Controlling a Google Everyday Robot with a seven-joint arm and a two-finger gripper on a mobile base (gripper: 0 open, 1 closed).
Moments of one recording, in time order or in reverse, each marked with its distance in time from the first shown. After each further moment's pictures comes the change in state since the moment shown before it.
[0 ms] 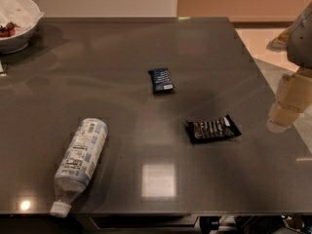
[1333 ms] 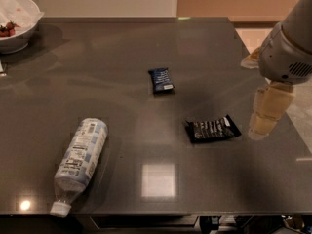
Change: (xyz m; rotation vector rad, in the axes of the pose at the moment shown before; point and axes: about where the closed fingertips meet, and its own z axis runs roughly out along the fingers) arm -0.016 0.005 0.047 -0.113 -0.029 -0.081
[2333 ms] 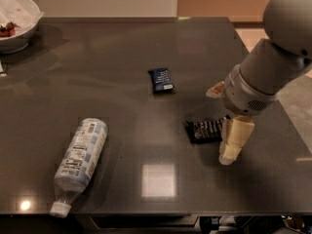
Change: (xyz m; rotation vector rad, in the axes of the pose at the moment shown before) arm -0.030 0.024 0.086 -0.115 -0.103 -0.121
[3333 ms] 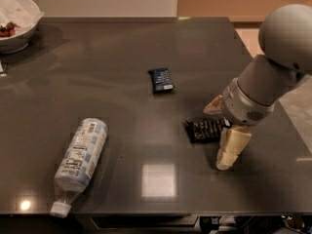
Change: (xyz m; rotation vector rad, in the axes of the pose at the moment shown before) arm 0.011 0.008 0.028 -0.066 -0.028 -0.008
